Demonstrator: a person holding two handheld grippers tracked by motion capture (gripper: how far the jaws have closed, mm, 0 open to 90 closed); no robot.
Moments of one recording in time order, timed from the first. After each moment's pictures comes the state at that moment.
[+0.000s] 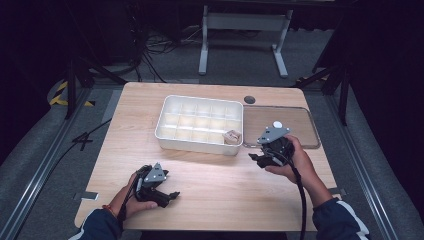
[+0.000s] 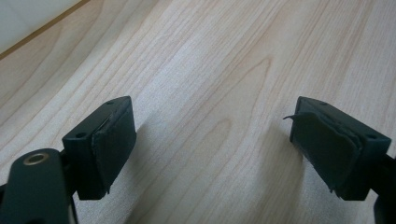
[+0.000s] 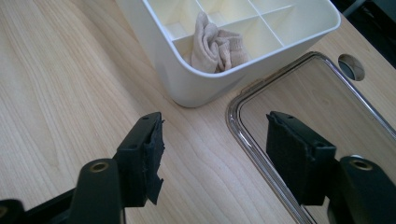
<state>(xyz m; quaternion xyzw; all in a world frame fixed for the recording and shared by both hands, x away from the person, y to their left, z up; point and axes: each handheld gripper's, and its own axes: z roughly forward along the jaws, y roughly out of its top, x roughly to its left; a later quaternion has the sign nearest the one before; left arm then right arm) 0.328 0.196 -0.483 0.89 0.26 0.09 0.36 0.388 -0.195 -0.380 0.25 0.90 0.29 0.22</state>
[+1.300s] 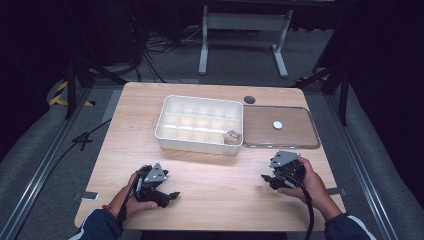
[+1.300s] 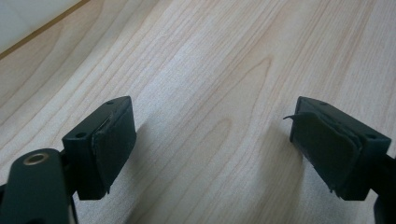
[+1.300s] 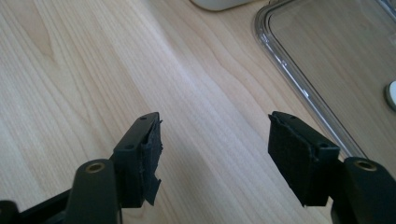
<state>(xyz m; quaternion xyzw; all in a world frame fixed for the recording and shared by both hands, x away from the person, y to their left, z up) 0.328 0.196 -0.483 0.89 0.26 0.10 0.36 0.352 -0.236 -0.434 0.25 0.91 0.25 0.21</state>
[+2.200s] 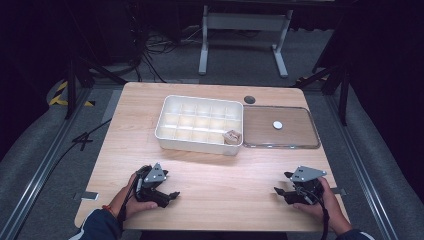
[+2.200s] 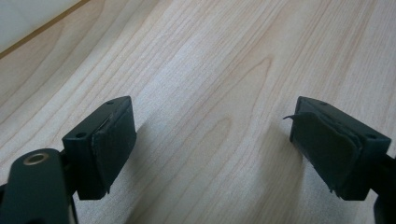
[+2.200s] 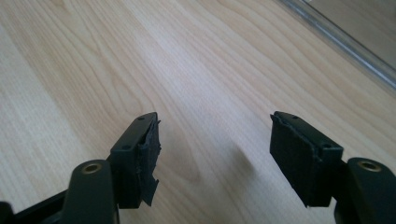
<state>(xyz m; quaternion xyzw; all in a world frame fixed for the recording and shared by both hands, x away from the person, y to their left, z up) 0.327 0.196 -0.483 0.89 0.26 0.10 0.36 0.316 -0.291 -0.466 0.30 0.88 0.32 0.18</state>
